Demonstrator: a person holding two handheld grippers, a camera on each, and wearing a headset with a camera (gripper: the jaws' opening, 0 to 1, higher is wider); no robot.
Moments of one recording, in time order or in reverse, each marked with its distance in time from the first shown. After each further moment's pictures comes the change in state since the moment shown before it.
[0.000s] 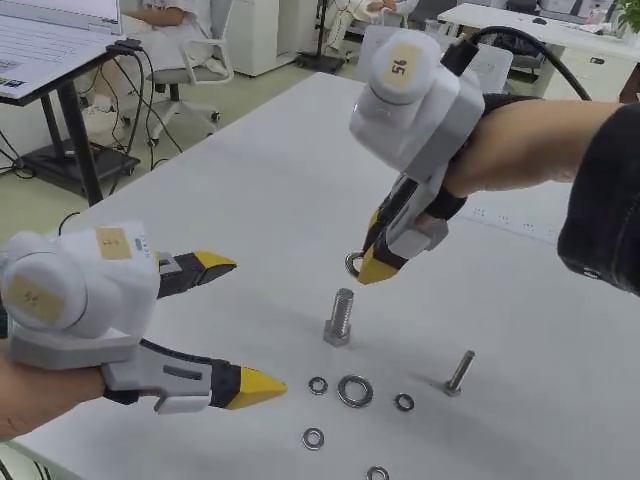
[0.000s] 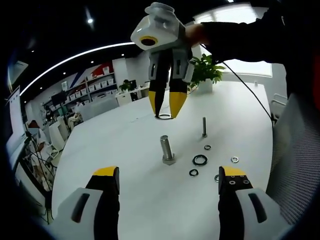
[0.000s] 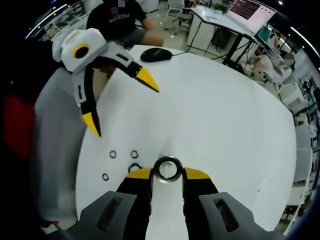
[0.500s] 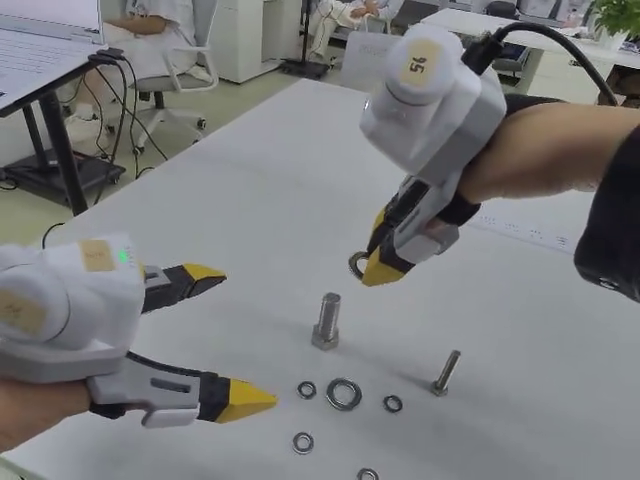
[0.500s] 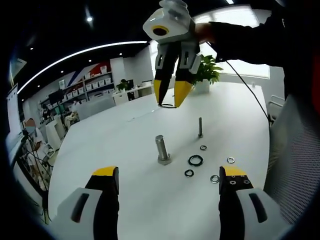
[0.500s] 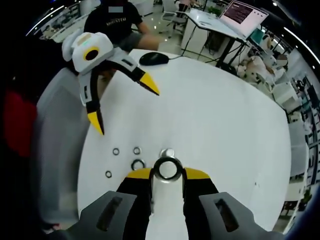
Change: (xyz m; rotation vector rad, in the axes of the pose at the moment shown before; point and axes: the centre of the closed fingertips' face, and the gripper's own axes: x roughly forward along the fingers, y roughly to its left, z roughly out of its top) left arm 0.002 -0.008 -0.001 -0.007 0.001 -0.033; right arm -0.023 0.009 -0.010 0.021 -0.032 -0.059
